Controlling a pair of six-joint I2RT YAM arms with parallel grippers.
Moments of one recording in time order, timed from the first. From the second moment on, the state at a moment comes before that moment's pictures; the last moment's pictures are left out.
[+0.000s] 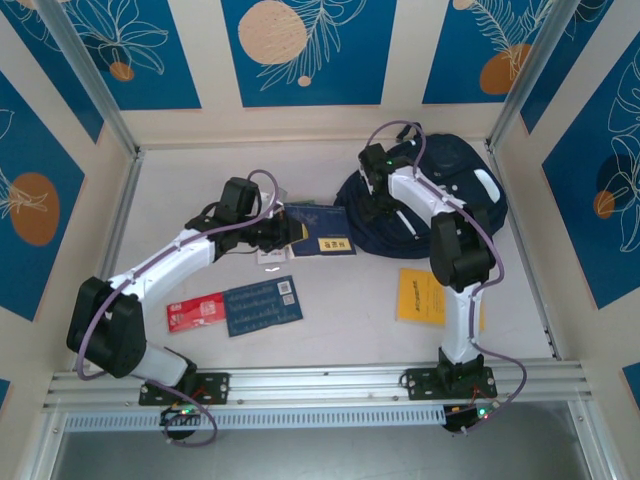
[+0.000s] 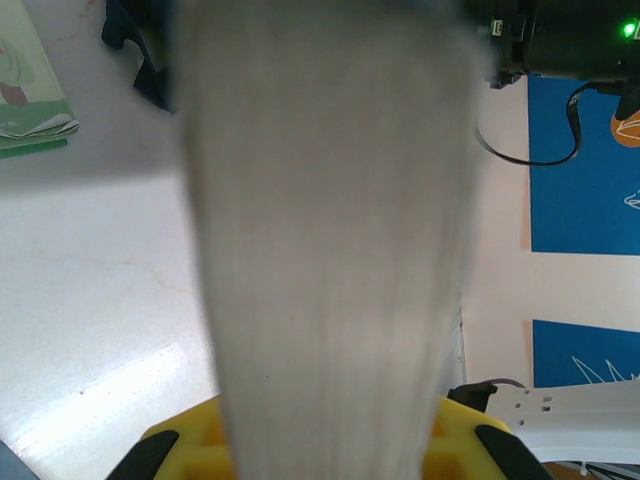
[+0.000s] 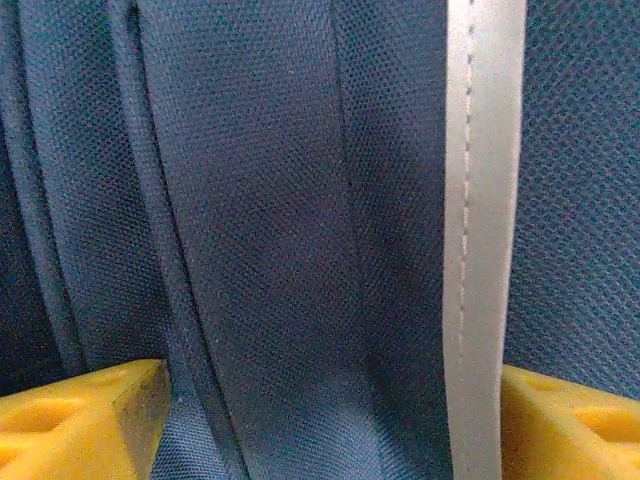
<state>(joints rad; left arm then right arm) -0.48 1.45 1.04 -0.31 0.68 -0.76 0.36 2.05 1.67 -0.93 0.24 0.00</state>
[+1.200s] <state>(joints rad) -0.46 1.39 1.12 -0.42 0.57 -0.70 0.12 1.66 1.62 -0.99 -0.32 -0.21</state>
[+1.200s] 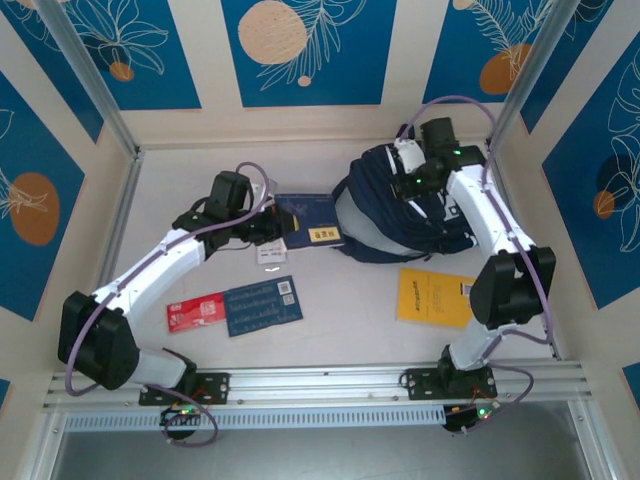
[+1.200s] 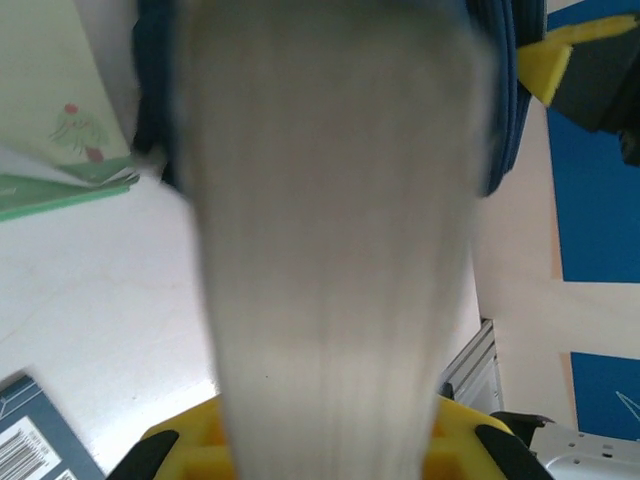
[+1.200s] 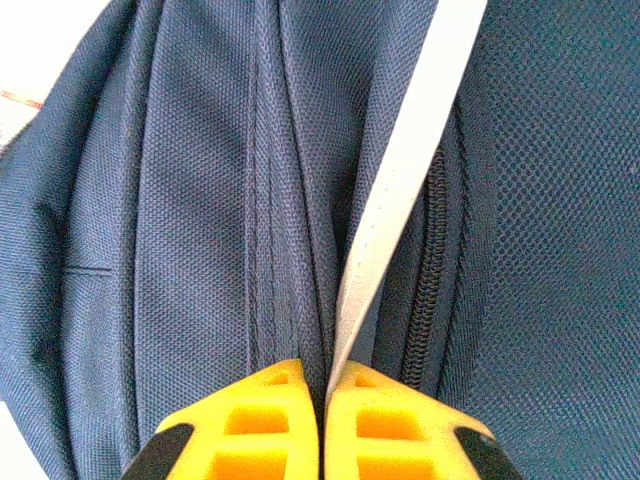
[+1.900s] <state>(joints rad) -0.55 1.66 1.27 -0.19 0.61 -0.91 -0.16 1.53 1.43 -0.70 -1.05 0.09</state>
